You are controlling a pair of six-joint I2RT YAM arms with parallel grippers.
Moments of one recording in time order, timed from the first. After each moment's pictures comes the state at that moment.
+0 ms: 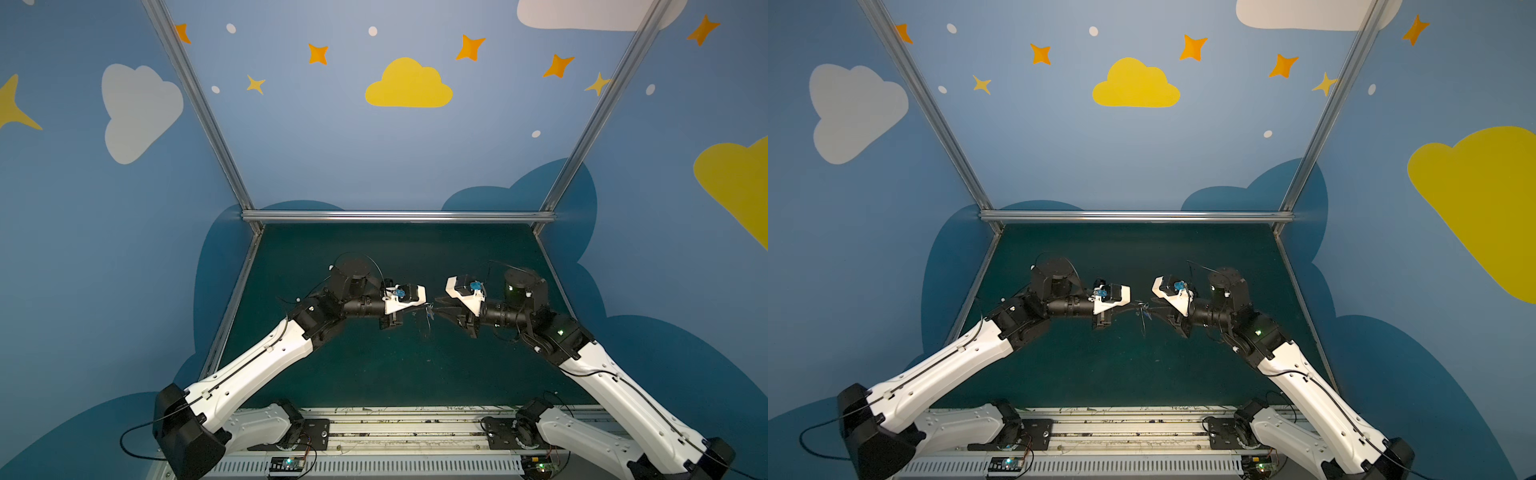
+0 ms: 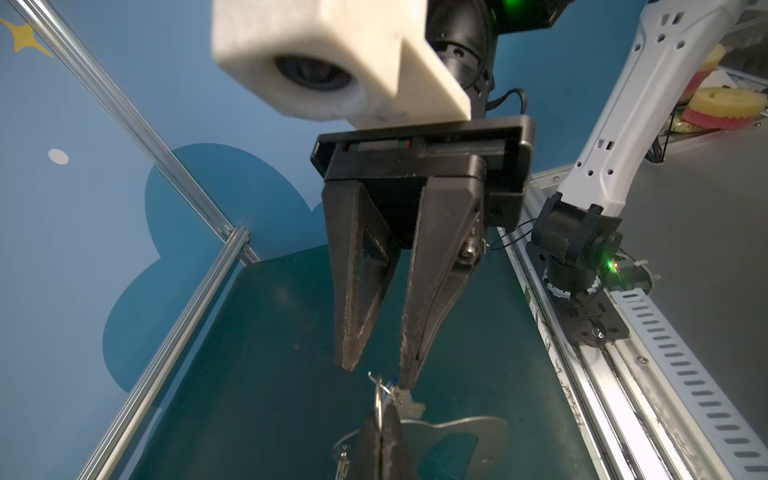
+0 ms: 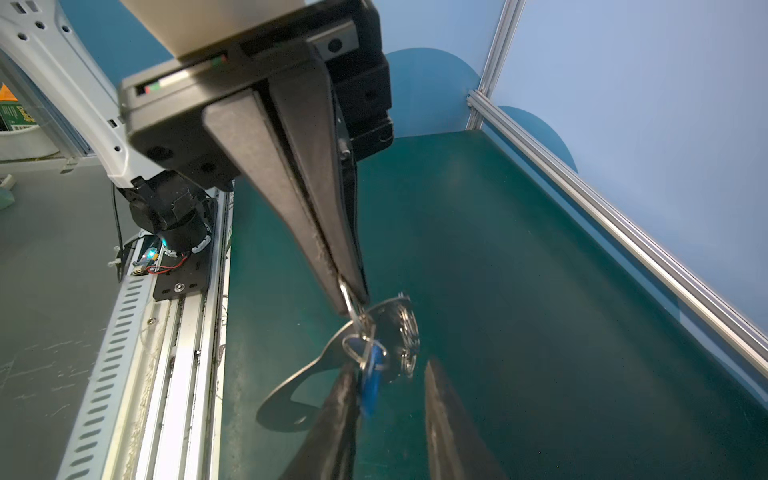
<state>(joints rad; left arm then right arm) -0.73 1.18 1.07 -0.20 0.63 0.53 0.63 0.94 0.96 -0.42 -0.60 -0.35</state>
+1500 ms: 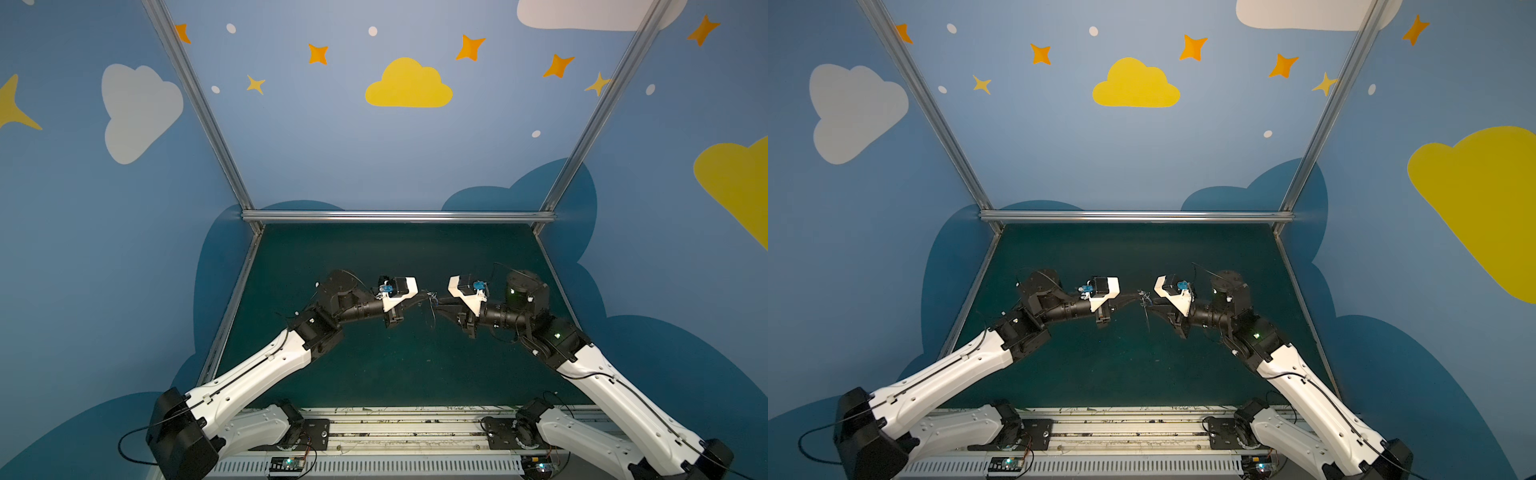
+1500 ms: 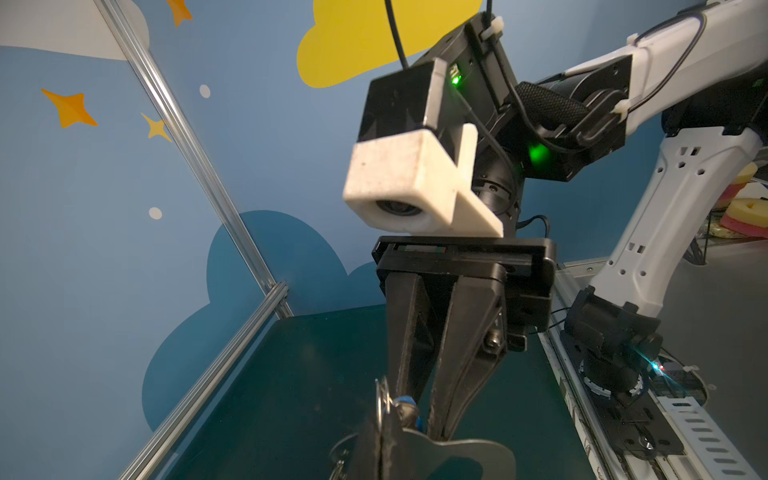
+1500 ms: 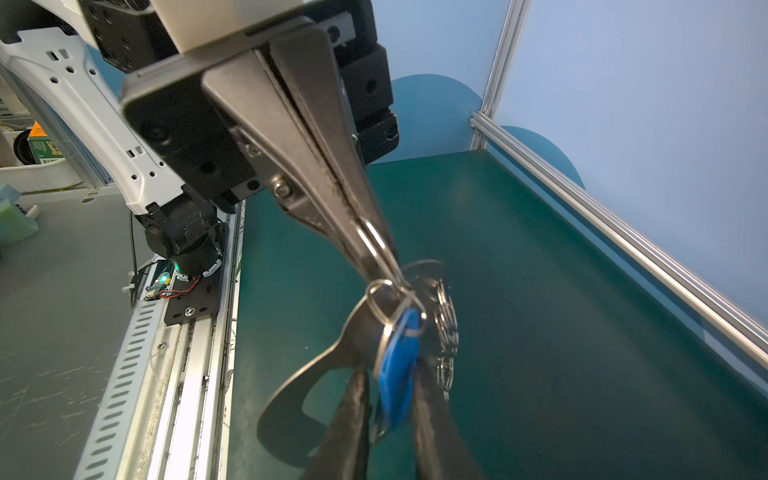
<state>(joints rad) -0.75 1.13 0.92 0.20 0.59 0.31 0.62 0.93 0.91 -0.31 -0.64 -0.29</state>
